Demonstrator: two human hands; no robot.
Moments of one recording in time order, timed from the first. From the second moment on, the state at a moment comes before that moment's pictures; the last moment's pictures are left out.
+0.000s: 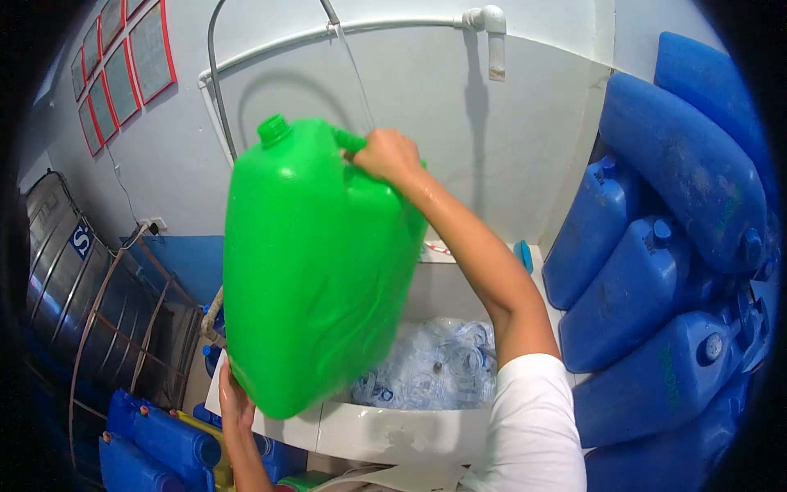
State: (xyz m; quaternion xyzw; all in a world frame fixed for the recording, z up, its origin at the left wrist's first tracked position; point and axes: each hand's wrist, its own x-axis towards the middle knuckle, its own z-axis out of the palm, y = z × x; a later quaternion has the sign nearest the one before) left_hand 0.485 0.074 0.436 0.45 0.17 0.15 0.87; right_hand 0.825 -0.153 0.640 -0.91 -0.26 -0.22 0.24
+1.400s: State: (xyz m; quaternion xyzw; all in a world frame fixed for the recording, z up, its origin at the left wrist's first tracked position) left_hand 0.645 -0.199 0.614 0.86 -0.26 0.17 0.39; right_hand 0.729 -0.299 0.283 -0.51 0.13 0.00 0.85
